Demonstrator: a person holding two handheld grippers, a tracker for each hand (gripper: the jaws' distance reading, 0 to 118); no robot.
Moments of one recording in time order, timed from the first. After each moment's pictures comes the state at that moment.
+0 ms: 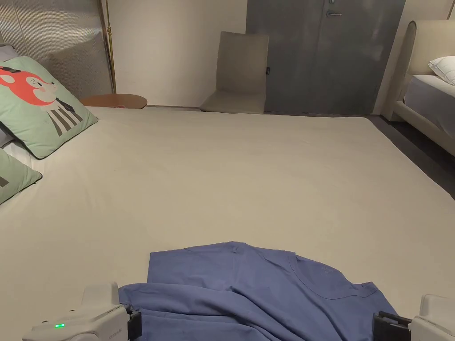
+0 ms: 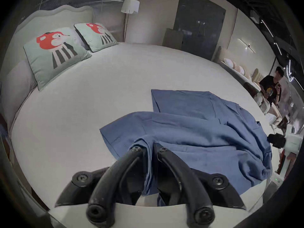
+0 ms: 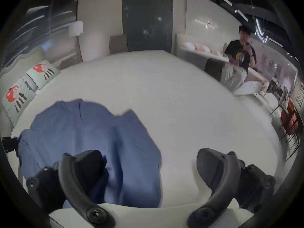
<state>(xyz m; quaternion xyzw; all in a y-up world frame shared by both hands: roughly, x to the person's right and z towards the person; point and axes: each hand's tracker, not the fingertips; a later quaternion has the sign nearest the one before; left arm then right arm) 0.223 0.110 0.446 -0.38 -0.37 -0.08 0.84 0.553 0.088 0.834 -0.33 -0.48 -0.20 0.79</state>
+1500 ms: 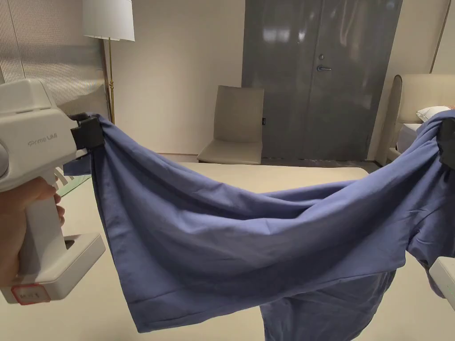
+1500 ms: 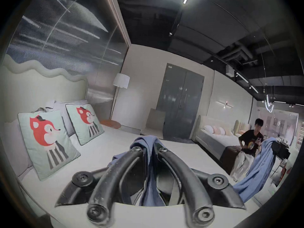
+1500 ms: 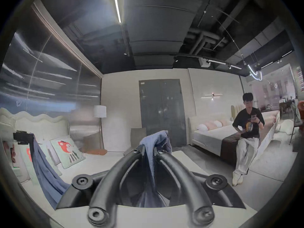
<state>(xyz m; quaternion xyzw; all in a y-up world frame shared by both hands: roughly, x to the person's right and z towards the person) 0.272 0.441 0.353 -0.09 -0.45 0.10 0.88 0.546 0.432 0.771 0.08 -0.45 -0.01 0.89</state>
